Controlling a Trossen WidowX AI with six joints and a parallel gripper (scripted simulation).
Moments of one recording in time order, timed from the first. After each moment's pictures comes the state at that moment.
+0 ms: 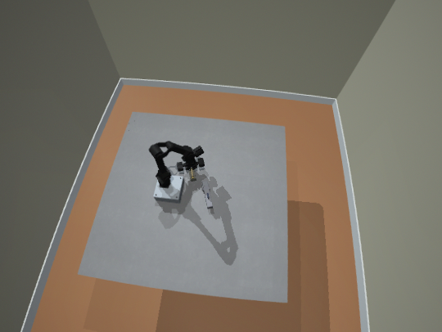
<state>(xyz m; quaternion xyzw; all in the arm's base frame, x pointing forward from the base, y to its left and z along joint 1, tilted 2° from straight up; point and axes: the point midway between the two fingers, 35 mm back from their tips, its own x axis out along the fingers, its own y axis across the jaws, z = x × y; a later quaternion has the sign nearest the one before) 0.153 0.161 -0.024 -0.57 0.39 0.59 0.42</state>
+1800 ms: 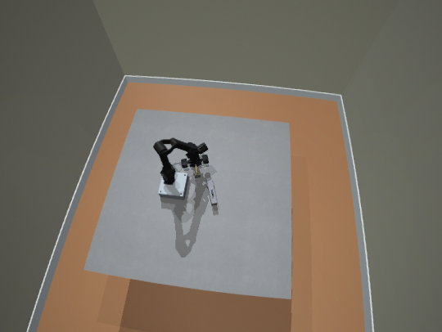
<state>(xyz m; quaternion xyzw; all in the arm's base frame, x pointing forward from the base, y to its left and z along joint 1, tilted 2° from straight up) 0.153 0.161 -0.024 -0.57 0.39 0.59 0.42</state>
